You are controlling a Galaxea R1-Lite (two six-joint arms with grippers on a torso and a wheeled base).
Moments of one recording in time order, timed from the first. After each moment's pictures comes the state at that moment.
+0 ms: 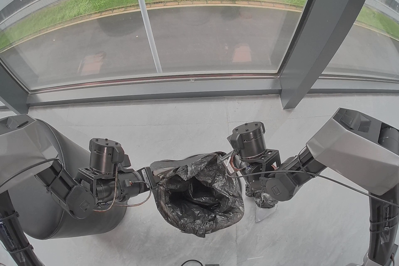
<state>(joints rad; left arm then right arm) -0.39 2.02 -0.60 -0.80 -0.21 -0.65 0.66 2.31 -1.15 -0.70 -0.50 -0.24</state>
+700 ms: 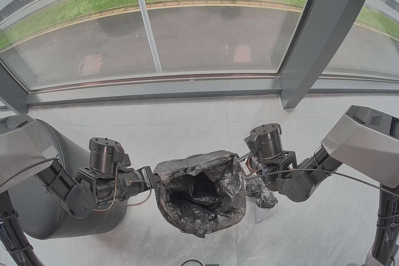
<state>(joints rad) -0.39 2.02 -0.61 -0.80 -0.21 -0.65 0.61 2.24 -1.00 -0.74 -0.53 -0.23</state>
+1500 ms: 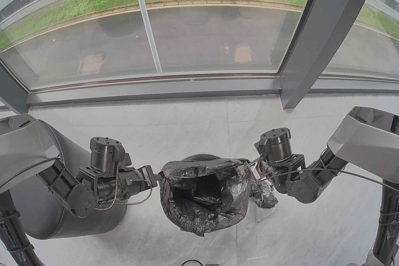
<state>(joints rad) -0.38 2.03 -0.61 -0.81 -0.21 -0.65 0.56 2.23 -0.91 -0.77 -0.51 -0.24</state>
